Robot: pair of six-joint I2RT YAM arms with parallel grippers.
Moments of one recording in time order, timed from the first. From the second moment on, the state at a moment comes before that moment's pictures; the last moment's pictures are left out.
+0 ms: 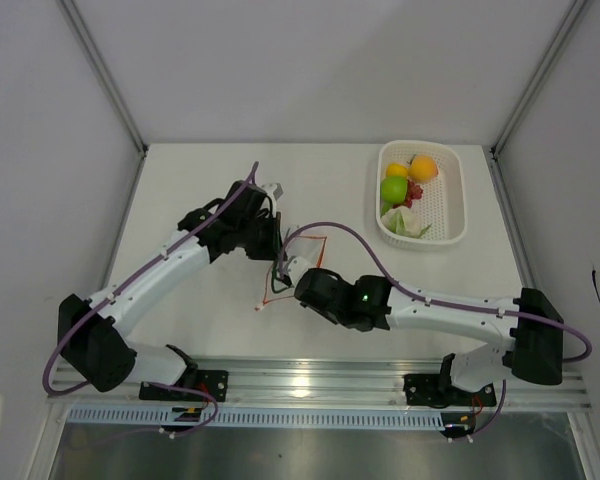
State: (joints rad) left arm -0.61 1.35 1.20 -0.75 0.18 -0.50; right arm 1.25 1.42 1.10 -0.70 0.43 0.06
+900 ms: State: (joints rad) left arm -0.57 1.31 1.11 -0.59 0.27 -0.59; right arm 1.26 1.56 1.19 -0.60 0.67 0.03
